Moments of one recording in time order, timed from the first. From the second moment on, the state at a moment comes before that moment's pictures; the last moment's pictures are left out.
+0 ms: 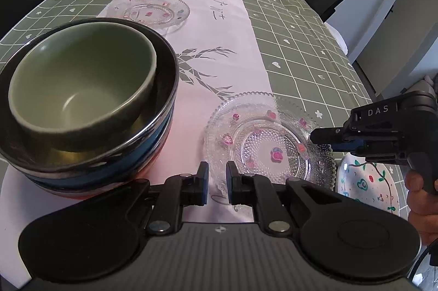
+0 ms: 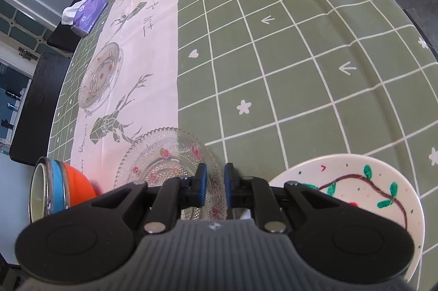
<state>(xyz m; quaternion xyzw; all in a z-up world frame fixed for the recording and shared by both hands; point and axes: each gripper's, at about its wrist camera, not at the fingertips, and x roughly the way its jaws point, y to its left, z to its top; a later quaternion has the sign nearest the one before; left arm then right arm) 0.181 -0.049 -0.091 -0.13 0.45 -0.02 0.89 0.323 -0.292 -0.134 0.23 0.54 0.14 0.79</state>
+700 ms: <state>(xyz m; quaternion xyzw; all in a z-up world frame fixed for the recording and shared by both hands) 0.176 -0.046 -0.098 -0.17 0.43 -0.03 0.89 0.322 -0.283 -0.126 0.19 0.51 0.13 0.83</state>
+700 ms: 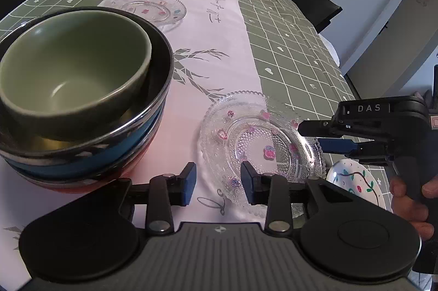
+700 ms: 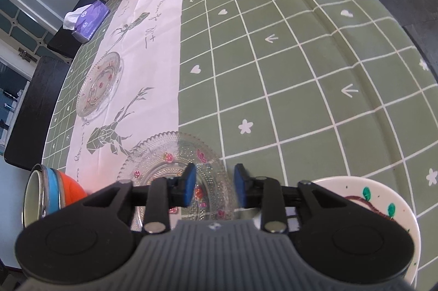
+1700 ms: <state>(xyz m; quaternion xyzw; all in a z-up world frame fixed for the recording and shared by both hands) 0.114 -0.060 -0.063 -0.13 0.34 -0.13 0.92 0.187 -0.285 -0.086 0.08 0.34 0.11 0.93</state>
